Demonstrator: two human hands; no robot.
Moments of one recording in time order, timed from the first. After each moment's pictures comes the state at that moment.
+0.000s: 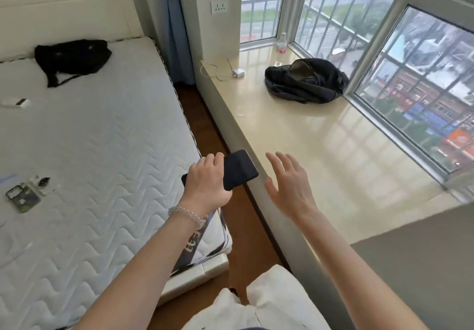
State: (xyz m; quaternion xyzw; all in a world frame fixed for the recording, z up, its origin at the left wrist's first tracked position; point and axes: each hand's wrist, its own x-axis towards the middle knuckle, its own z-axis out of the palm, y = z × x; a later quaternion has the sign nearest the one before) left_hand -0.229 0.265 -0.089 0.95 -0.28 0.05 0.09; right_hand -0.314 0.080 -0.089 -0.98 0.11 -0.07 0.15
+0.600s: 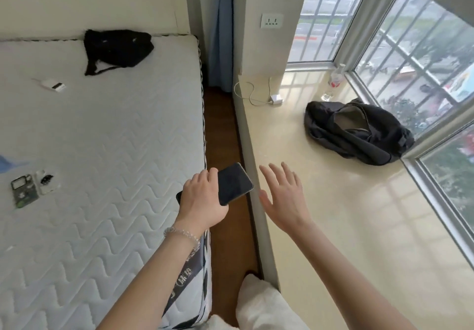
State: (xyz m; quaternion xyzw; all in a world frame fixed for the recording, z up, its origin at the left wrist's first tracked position) left_hand -0.021 0.174 -0.107 0.99 -0.10 0.02 0.11; right_hand -0.038 -0.028 -0.109 -0.99 -0.04 0.01 0.14
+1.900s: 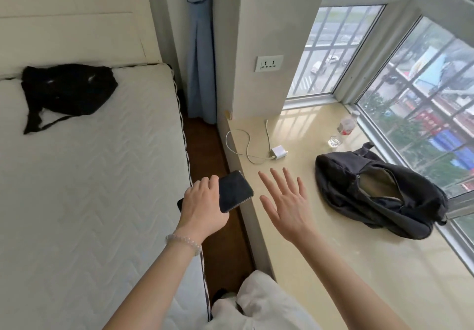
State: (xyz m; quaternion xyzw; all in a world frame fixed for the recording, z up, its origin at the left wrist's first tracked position) left_hand 0.397 0.189 -0.138 0.98 -0.16 -0.01 0.12; right_hand 0.342 -0.017 -0.113 -0.99 0.01 0.05 0.10
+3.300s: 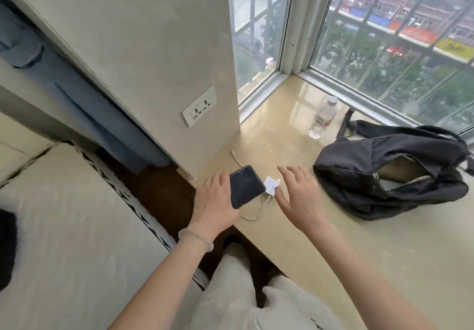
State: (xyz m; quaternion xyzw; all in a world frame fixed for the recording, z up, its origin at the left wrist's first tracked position) left_hand 0.776 0.020 -0.163 0.89 -0.45 -0.06 0.06; right_hand 0.627 -0.132 -0.182 -0.92 0.32 -0.08 0.20
